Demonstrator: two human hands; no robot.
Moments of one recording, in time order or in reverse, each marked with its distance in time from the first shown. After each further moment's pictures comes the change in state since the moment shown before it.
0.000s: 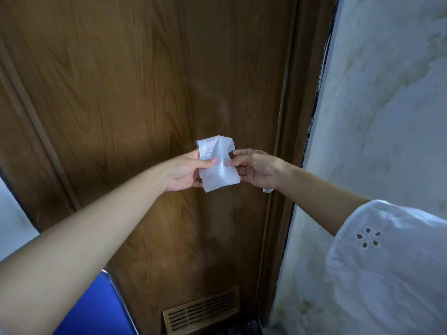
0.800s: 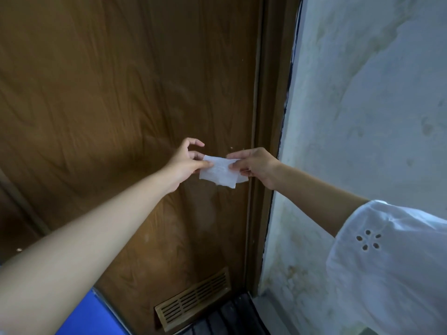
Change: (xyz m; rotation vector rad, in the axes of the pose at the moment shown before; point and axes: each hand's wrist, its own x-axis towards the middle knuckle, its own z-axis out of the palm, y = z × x) left_hand 0.035 -0.039 0.011 0.295 0.237 0.187; right_hand -0.011 0.046 -0.015 -0.414 0.458 -0.022
